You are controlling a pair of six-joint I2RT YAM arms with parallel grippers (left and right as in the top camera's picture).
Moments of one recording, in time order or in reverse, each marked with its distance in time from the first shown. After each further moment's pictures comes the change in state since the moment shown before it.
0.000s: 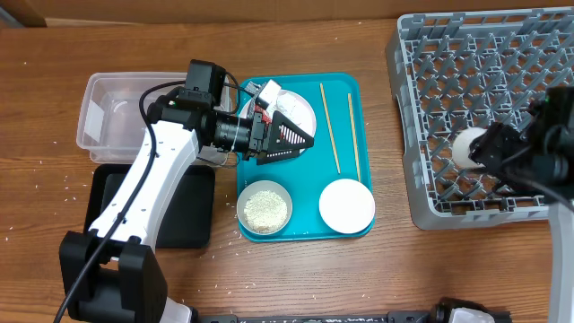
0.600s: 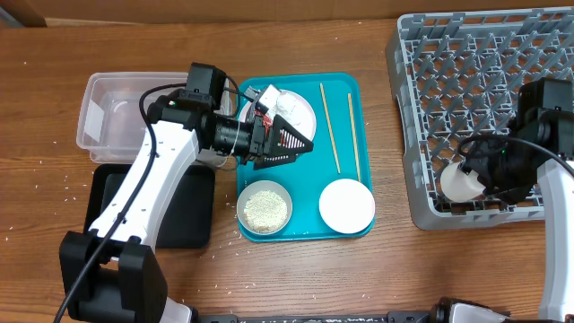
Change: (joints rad) left arm 0.000 0.000 0.000 -0.075 -0.056 0.023; right arm 0.000 0.145 0.000 -0.150 -0.010 0.023
